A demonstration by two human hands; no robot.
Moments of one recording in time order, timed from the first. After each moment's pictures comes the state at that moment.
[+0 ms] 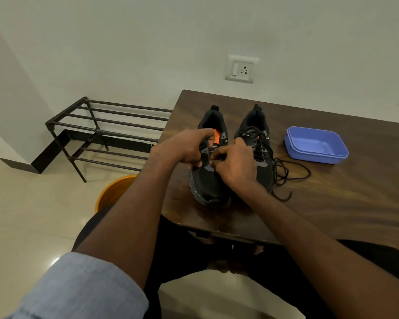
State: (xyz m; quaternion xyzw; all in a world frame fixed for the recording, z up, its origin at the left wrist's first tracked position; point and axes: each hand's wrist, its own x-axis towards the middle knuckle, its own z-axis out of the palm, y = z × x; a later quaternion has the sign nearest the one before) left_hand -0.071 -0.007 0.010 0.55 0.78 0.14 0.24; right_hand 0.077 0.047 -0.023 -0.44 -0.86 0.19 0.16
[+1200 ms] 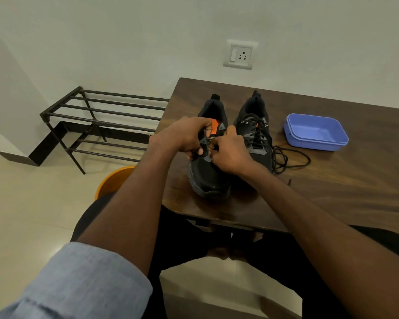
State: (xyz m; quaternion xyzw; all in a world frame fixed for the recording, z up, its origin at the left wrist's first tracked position) left_hand -0.072 -0.005 0.004 0.54 0.78 0.18 0.26; right_hand 0.074 0.053 -0.018 -0.39 -0.90 0.18 0.02
